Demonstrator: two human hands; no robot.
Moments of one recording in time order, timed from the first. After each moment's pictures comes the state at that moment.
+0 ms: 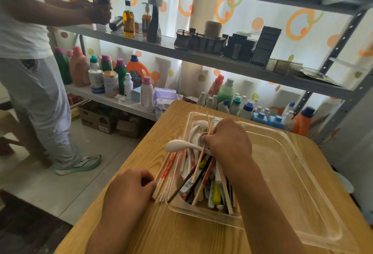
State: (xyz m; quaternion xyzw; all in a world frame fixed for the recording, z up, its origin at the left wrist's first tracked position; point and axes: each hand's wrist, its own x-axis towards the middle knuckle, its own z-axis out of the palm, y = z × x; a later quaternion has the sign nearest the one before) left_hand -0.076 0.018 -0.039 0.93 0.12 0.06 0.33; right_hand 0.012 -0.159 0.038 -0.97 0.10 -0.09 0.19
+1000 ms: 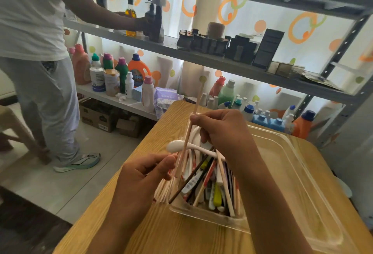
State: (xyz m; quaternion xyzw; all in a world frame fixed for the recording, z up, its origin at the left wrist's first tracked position) left_hand -0.090 0.004 -0.015 0.72 -0.01 0.13 0.68; right_hand -0.026 -0.144 0.075 -0.85 -0.05 -0.07 0.52
